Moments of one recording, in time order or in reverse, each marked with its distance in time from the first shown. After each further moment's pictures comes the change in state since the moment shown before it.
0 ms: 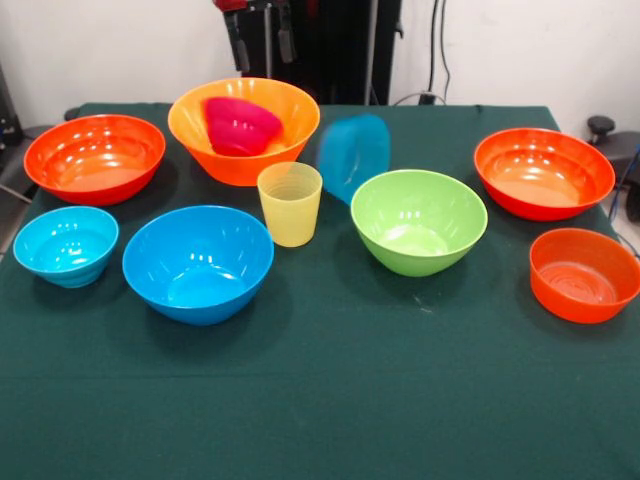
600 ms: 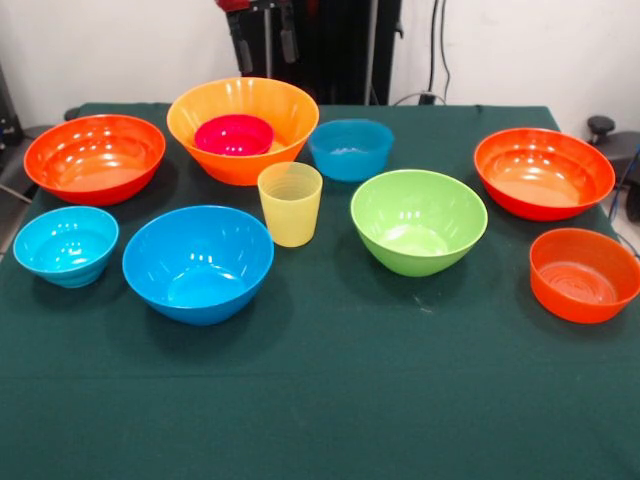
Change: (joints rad) arm 0.007 -0.002 0.004 0.000 0.000 0.000 0.000
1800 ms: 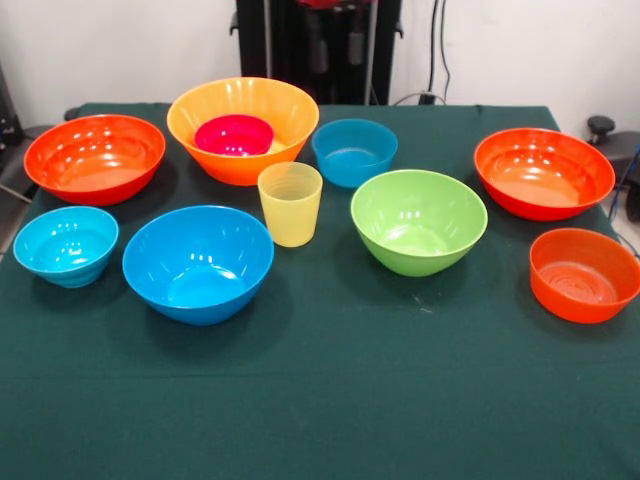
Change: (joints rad) arm 0.463 -0.088 -0.247 -0.002 -0.163 -0.097 0.080
